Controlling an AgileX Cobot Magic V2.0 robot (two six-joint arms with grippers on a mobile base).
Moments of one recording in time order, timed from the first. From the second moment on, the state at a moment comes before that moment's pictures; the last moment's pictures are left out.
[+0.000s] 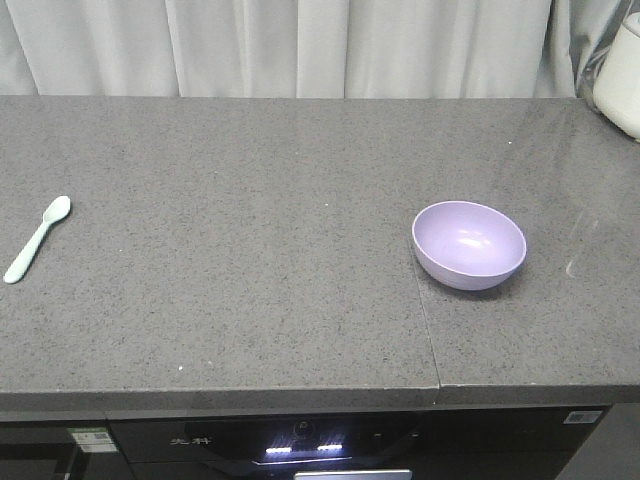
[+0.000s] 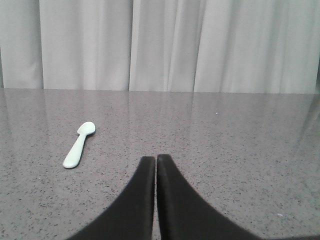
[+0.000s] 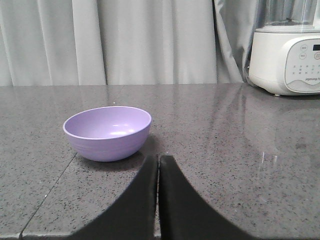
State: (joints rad) left arm -0.10 -0.01 0.03 0.02 0.05 -0.12; right arm 0.02 -0.01 0.03 -0.05 0.08 0.08
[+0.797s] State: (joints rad) left arm -0.10 -0.01 0.03 0.02 0.05 -0.12; right arm 0.02 -0.01 0.03 -0.05 0.08 0.08
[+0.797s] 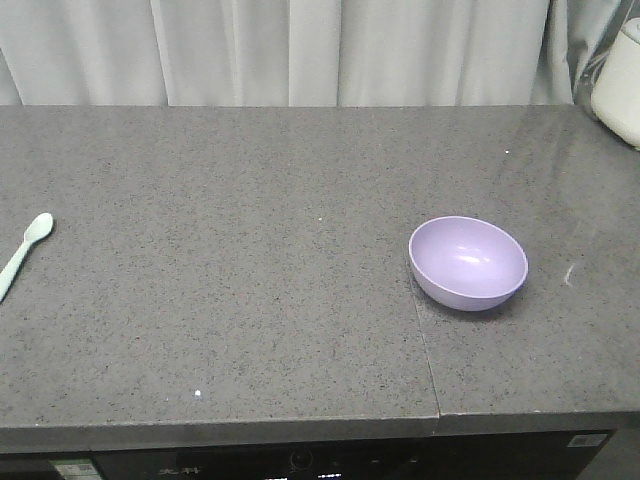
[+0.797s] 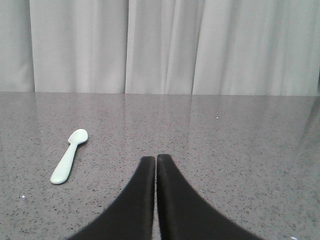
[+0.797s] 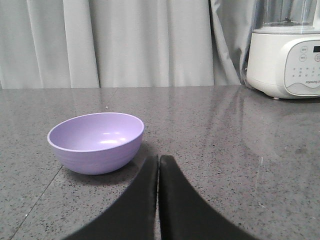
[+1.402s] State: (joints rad) left arm -0.10 -0.01 0.03 0.02 0.05 -0.12; right arm 0.02 -0.01 0.03 -0.05 0.08 0.08
